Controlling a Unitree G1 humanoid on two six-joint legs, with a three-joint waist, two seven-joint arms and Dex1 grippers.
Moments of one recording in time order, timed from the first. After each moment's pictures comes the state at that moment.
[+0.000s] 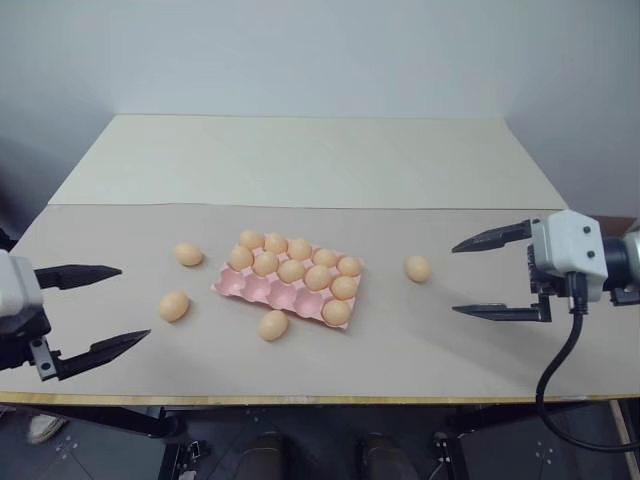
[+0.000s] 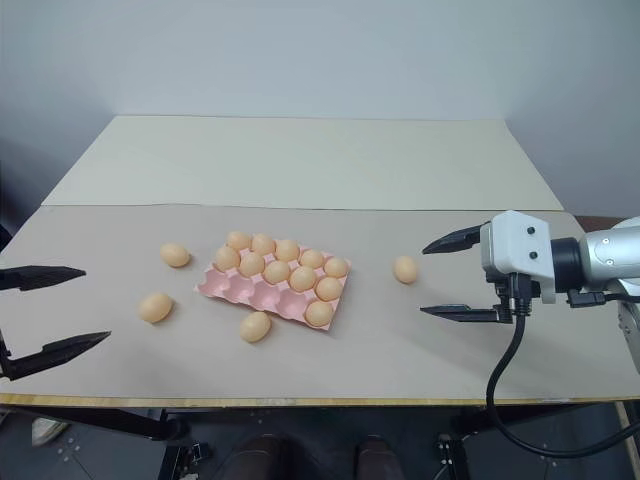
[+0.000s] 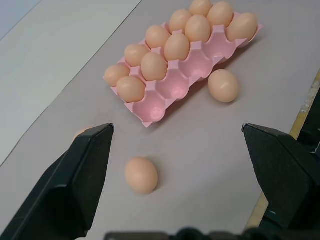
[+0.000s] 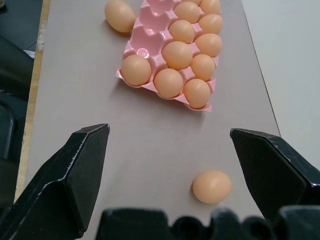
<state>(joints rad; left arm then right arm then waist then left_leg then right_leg) 0.35 1.03 1.01 -0.61 -0.62 0.60 -1.24 -0.36 -1.13 -0.19 -0.30 0.48 0.29 1.35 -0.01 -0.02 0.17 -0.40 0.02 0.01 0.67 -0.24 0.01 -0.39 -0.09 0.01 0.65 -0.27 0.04</state>
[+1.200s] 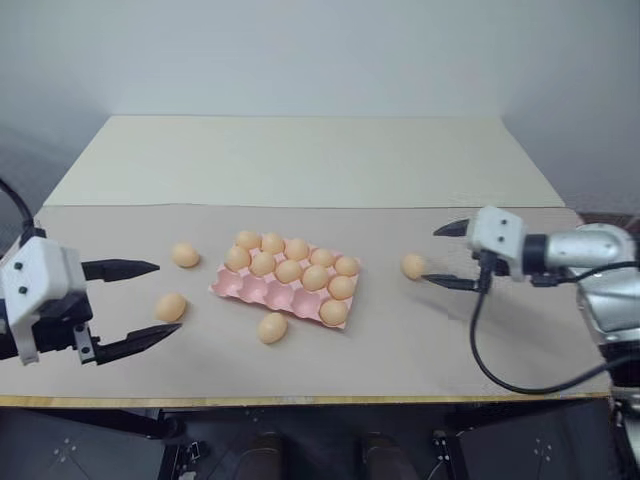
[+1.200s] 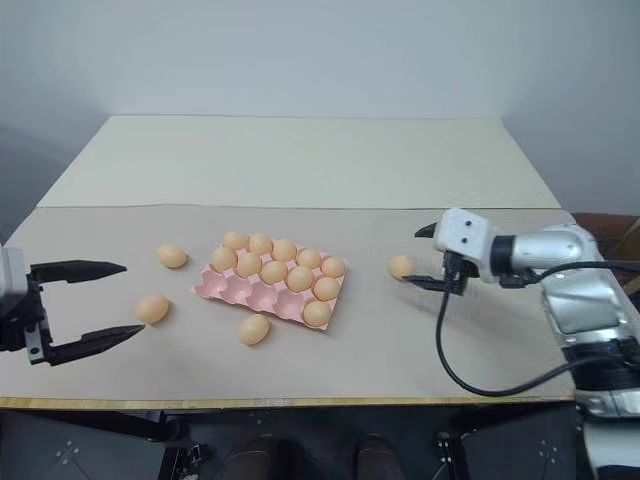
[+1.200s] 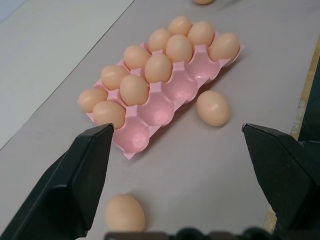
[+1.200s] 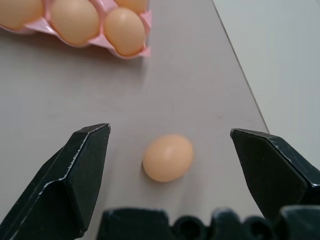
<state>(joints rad) 0.21 1.05 0.78 -0.56 -0.63 0.56 -1.20 -0.58 -0.86 0.10 0.11 0.10 0.16 1.09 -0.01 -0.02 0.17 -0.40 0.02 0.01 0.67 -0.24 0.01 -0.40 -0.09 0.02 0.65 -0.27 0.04</state>
